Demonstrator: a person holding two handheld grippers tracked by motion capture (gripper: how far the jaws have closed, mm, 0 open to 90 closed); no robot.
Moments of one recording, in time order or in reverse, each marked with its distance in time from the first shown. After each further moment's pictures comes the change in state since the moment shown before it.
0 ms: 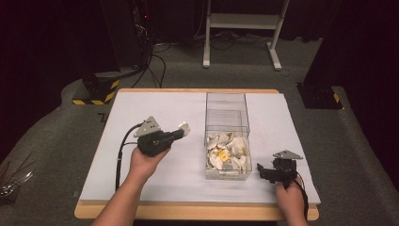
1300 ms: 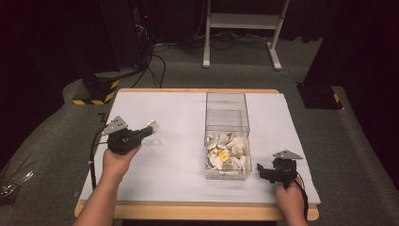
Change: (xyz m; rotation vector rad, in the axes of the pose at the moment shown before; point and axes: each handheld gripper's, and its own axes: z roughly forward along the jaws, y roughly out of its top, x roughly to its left) left arm 0.058 -0.028 -0.054 0.014 0.153 -0.097; right arm 0.000 0.000 0.000 -0.001 -0.001 -0.003
